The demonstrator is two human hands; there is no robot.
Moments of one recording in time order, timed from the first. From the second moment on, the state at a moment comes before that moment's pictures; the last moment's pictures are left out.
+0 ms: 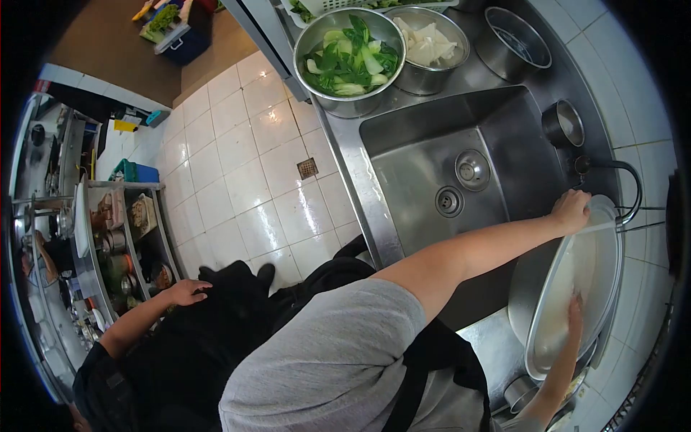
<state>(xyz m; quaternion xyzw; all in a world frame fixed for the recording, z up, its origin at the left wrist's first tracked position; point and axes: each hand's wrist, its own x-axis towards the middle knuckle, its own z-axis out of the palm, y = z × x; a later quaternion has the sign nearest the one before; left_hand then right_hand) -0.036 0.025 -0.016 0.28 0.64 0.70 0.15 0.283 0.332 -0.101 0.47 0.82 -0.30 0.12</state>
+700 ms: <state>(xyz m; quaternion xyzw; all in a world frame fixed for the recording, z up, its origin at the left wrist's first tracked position) -0.040 0.026 -0.010 0.31 0.64 0.69 0.14 0.128 0.174 -0.121 0.30 0.94 0.06 0.15</state>
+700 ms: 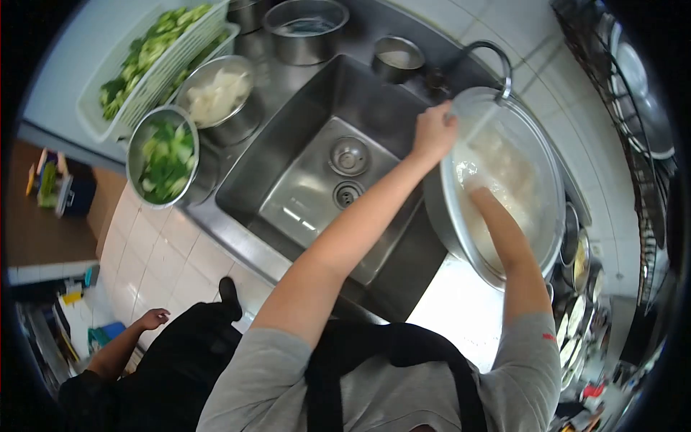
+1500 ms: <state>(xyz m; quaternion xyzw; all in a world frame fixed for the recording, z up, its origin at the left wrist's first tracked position) -0.040 0.037 -0.020 0.31 0.65 0.68 0.13 0.234 0.123 -0.047 0.36 0.87 -0.14 0.31</state>
